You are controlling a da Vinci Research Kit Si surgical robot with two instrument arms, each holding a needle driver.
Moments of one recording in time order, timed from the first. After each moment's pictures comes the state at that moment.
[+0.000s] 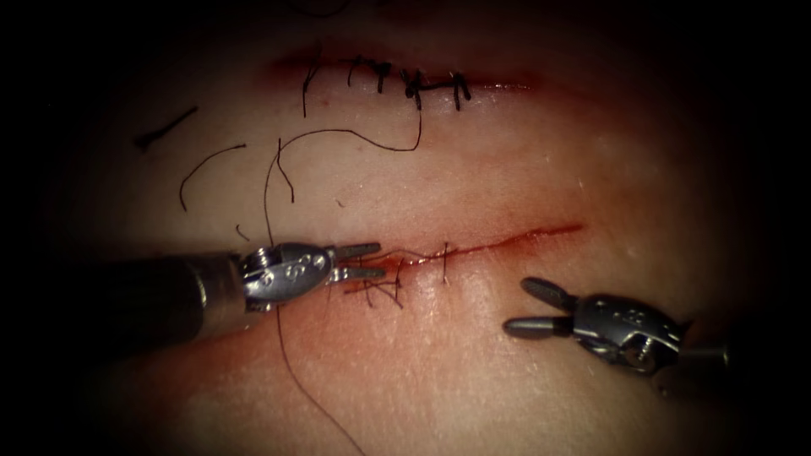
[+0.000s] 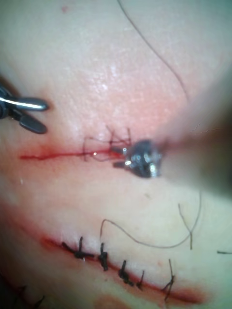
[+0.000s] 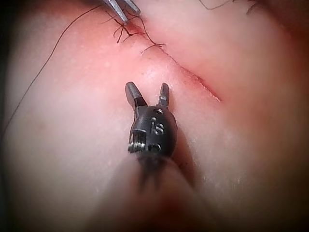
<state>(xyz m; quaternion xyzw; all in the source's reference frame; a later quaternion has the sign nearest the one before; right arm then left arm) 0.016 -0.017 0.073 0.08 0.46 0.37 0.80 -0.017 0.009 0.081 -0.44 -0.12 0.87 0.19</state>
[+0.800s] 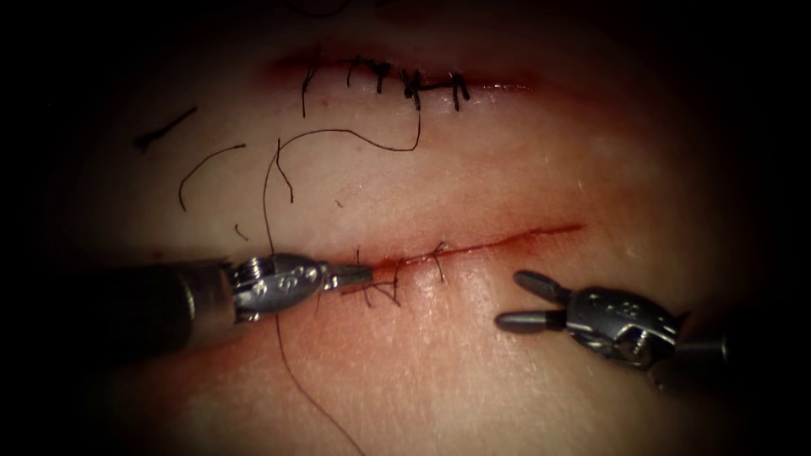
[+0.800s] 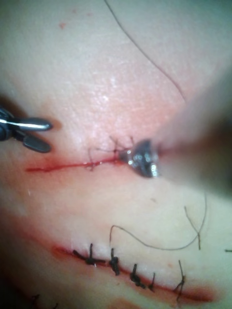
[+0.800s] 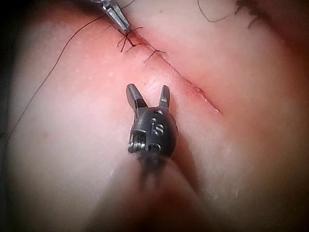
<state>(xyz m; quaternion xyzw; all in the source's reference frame) 0.018 -0.015 0.071 0.07 0.45 0.35 0.81 -0.016 0.008 0.079 -0.40 -0.12 0.89 0.17</state>
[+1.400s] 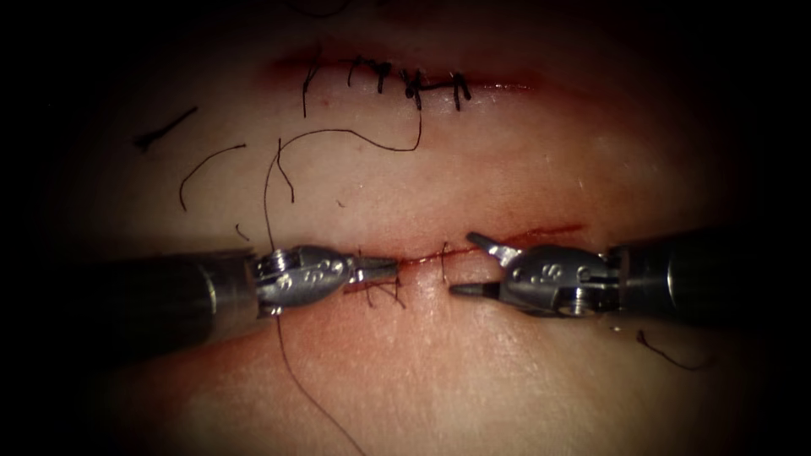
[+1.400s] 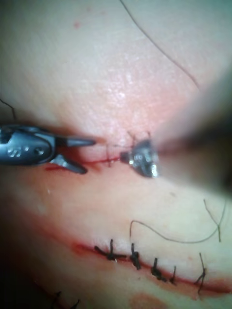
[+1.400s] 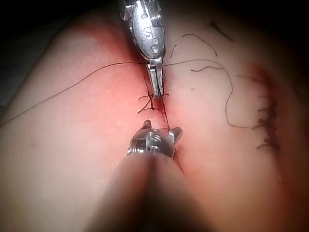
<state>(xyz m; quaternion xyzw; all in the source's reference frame) 0.025 -0.011 0.070 -0.10 0.36 0.16 0.91 -0.019 0.009 0.077 -0.40 -0.11 0.90 0.16</state>
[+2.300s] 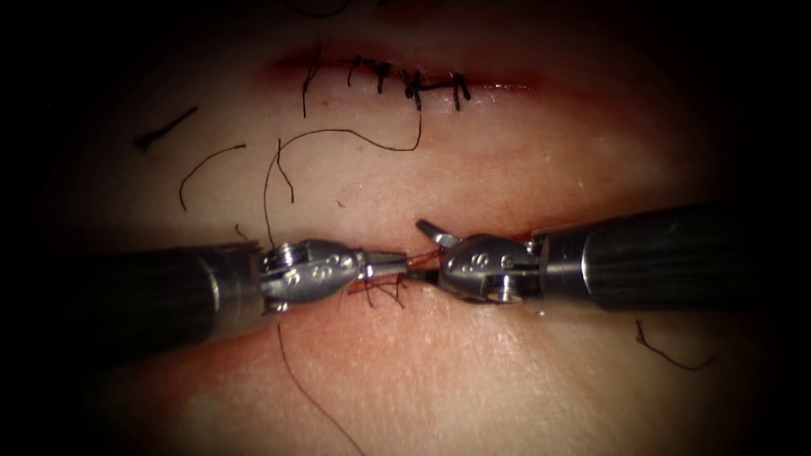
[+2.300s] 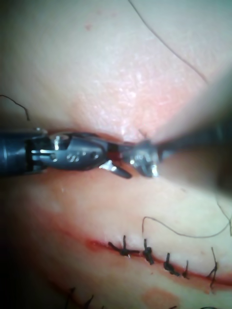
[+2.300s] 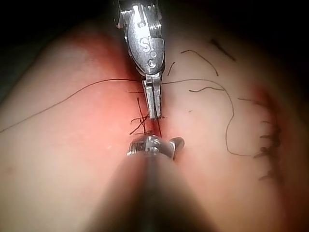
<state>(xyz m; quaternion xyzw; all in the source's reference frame) 0.030 -0.011 0.074 -0.13 0.34 0.15 0.92 -0.020 0.010 0.075 -0.39 -0.10 0.90 0.15</state>
